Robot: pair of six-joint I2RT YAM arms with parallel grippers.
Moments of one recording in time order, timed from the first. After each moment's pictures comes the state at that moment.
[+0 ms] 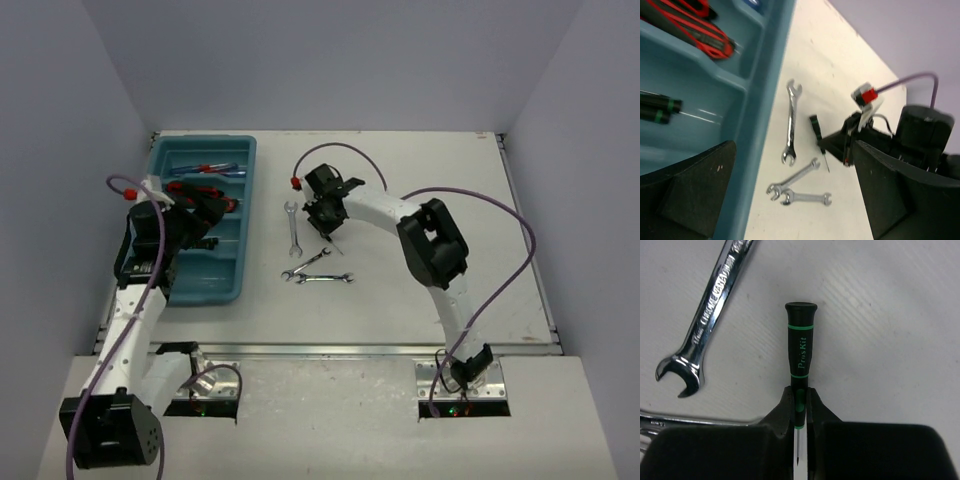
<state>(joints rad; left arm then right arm) 0.11 0.86 0.67 -0.19 0.21 -0.75 0.64 2.24 1.68 -0.53 0.00 -0.06</state>
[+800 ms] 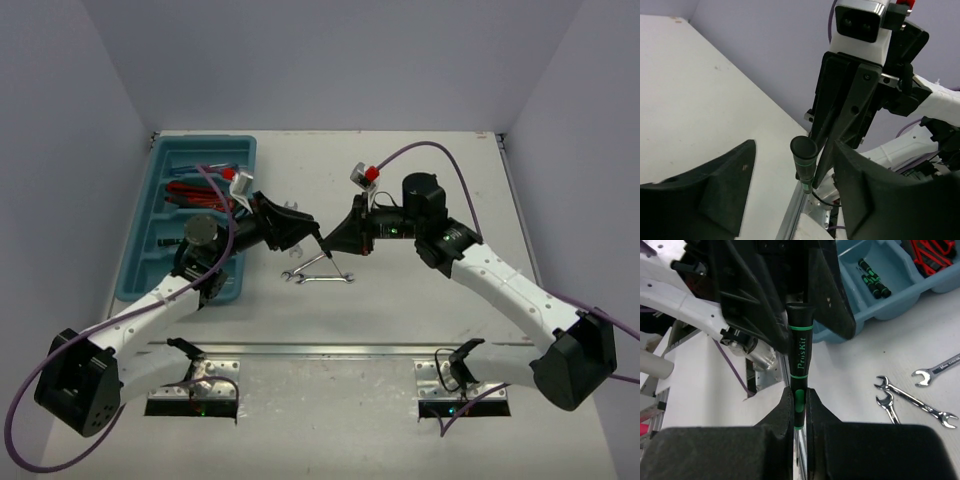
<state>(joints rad) -0.45 1.04 0.56 0.71 0.59 -0.82 0.58 1.22 0.93 0.02 -0.83 0.26</state>
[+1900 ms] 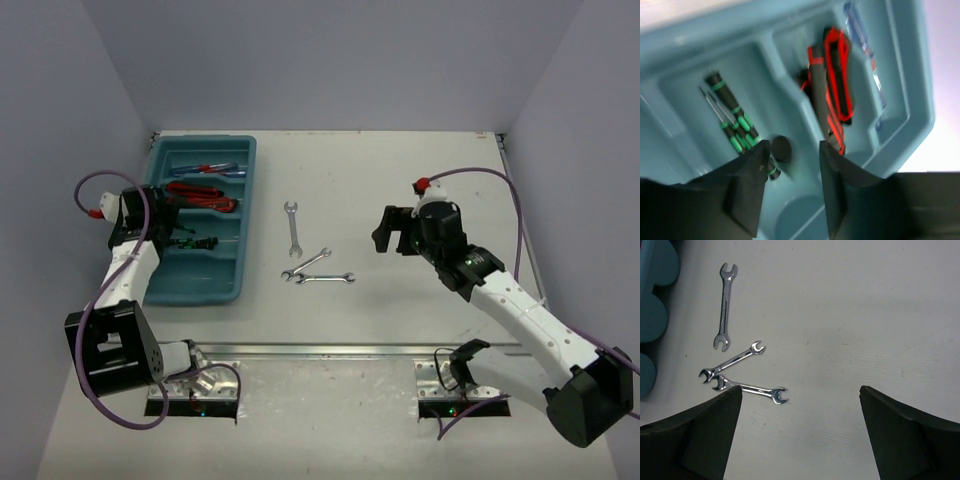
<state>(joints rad) 0.28 1.24 0.80 -0.22 -0.25 -1.00 0.50 1.00 0.73 -0.27 0.14 0.40</state>
